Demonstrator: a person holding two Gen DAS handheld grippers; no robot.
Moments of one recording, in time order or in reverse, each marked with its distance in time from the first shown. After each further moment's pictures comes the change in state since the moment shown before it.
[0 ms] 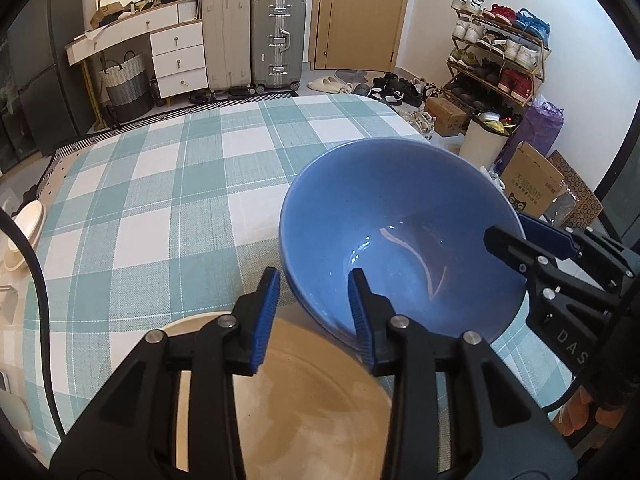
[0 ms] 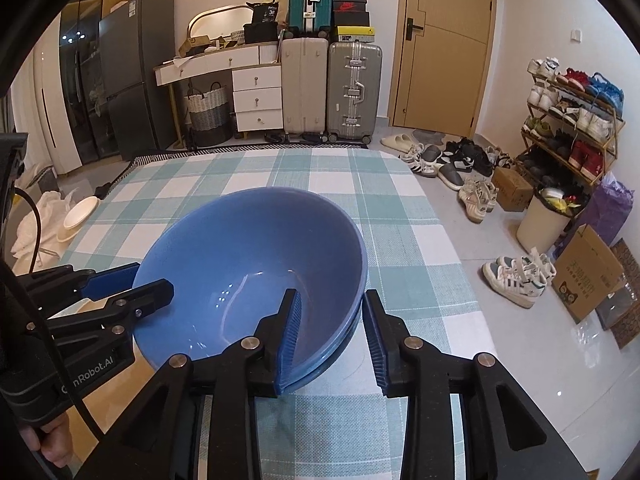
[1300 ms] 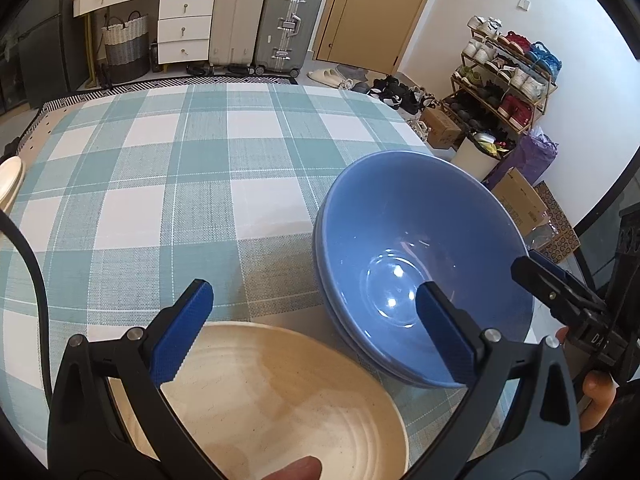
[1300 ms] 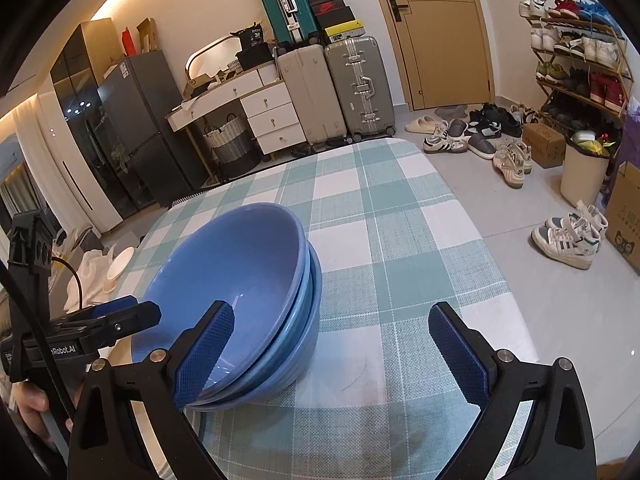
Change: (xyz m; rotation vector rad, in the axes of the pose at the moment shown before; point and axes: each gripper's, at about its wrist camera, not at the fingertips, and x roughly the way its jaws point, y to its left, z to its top) left arm 0.019 0.033 0.008 -0.140 0.042 -0.090; right arm 0.019 -0.067 -0.008 0.210 -0.018 0.216
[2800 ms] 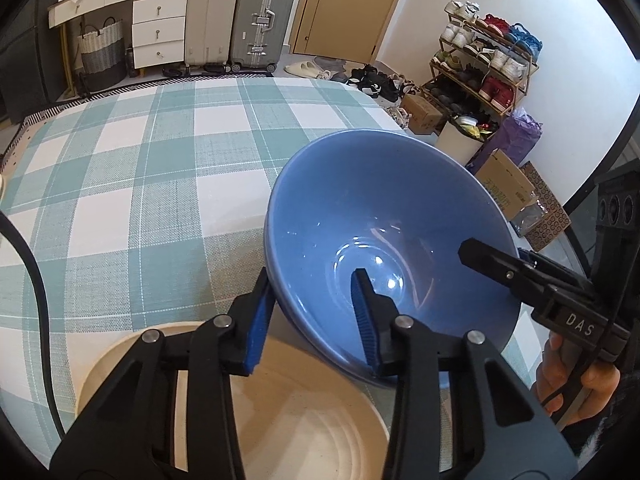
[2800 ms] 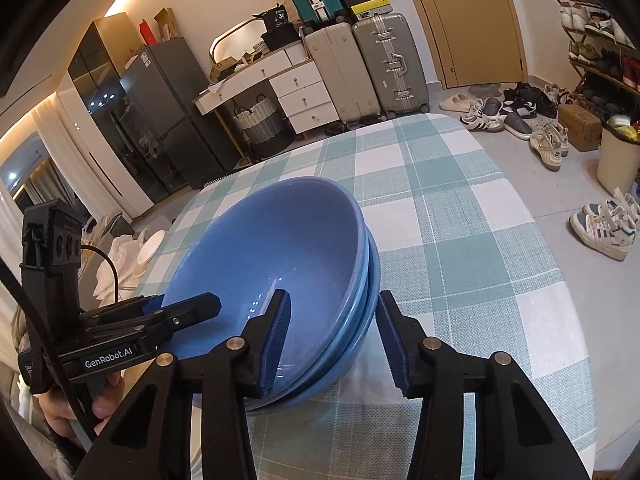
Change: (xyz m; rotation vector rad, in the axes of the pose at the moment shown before) left arm 0.019 -0.021 -0.002 0.076 0.023 -0.050; right arm 0.022 0.013 0.001 -0.004 0.080 0.128
